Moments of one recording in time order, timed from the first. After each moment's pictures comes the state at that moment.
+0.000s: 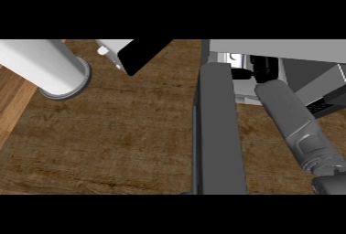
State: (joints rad) left arm 0.35 0.05 0.52 -2.17 0.47 -0.52 0.03; right arm -1.05 -0.22 -0.16 -0.19 0.38 -0.67 -0.66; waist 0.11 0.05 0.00
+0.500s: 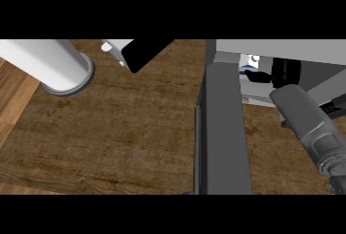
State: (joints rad) left arm 0.31 0.07 0.52 -2.13 0.43 -0.52 0.03; right arm -1.05 -0.31 -0.13 -0.06 0.45 -0.87 -0.51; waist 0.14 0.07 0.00
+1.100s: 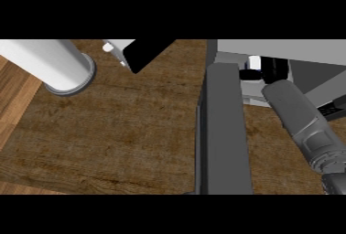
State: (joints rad) left arm 0.29 0.08 0.47 -2.10 0.38 -0.56 0.02; right arm -1.07 -0.27 -0.13 -0.10 0.45 -0.75 -0.62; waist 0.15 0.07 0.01
